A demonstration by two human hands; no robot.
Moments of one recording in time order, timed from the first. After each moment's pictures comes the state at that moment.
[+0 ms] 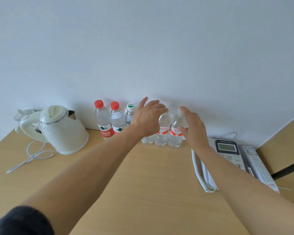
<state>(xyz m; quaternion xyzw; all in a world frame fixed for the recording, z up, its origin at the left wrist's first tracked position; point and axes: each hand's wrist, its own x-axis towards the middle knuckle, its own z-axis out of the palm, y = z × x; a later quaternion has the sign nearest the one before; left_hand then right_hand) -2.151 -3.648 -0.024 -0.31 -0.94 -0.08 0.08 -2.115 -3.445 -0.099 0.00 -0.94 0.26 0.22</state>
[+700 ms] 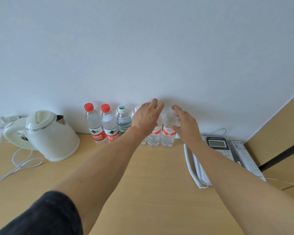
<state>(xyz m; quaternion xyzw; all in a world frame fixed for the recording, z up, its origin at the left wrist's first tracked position) -2.162 -3.618 -0.045 -0.31 -0.93 -0.08 0.16 -2.119 -3.441 -0.089 0.00 -0.95 0.26 0.18</state>
